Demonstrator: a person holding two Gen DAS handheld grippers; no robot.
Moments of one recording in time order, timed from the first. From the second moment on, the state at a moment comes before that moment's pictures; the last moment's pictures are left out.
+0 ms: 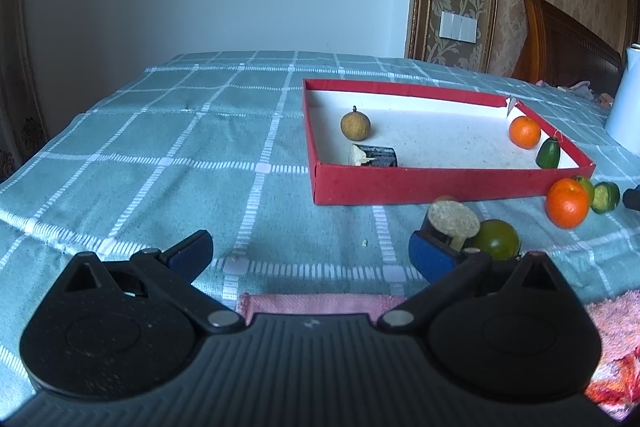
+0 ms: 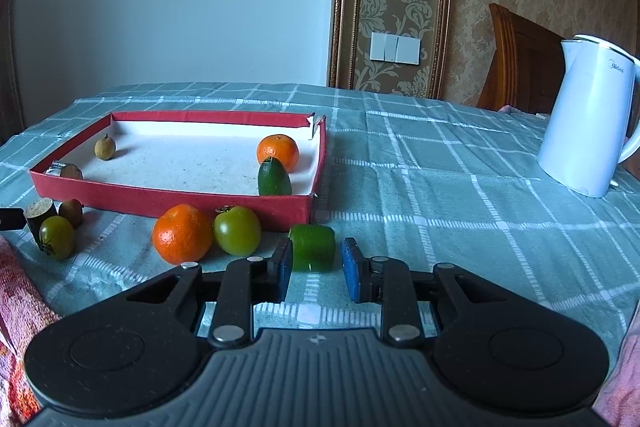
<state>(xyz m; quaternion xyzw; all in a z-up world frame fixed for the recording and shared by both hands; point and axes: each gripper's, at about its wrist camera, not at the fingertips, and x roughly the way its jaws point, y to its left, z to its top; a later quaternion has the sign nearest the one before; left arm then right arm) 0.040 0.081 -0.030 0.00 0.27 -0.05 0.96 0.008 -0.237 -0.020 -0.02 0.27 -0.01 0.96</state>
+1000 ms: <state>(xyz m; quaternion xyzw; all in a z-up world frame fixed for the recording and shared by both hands) 0.041 0.086 -0.031 -0.02 0.28 -0.06 0.96 0.020 -0.234 -0.002 -0.04 0.26 -0.01 0.96</state>
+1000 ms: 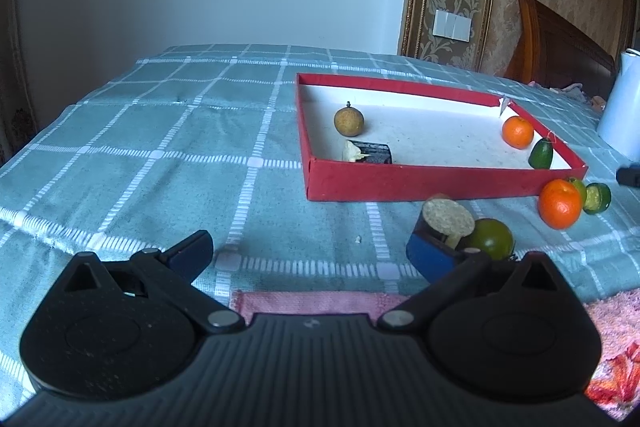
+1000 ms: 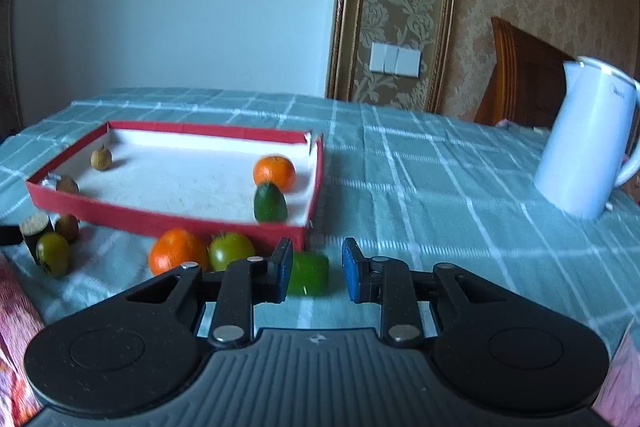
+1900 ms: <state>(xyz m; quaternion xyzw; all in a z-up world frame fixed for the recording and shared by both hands) 0.040 0.095 -0.031 -0.05 0.28 -0.06 0.96 0.047 -0.248 -0.018 0.03 0.31 0.01 0.95</state>
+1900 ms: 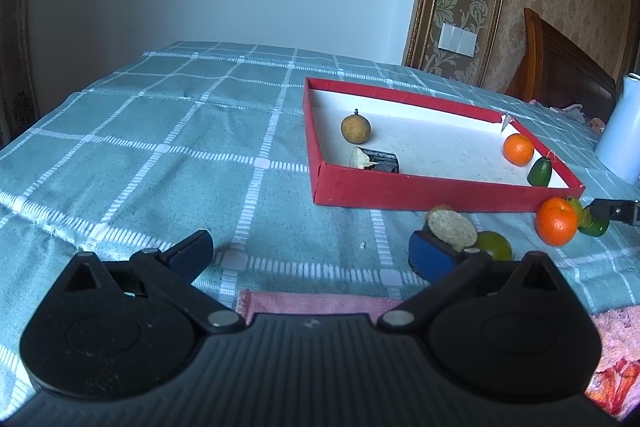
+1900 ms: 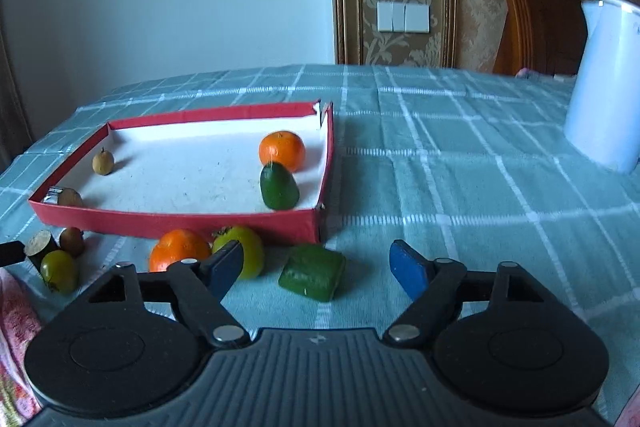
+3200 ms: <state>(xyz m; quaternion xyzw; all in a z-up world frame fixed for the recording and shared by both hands) 0.038 0.100 -0.031 -0.07 0.27 -0.07 0.96 0.035 -0.225 -0.010 -0.05 0.30 0.00 0.95</state>
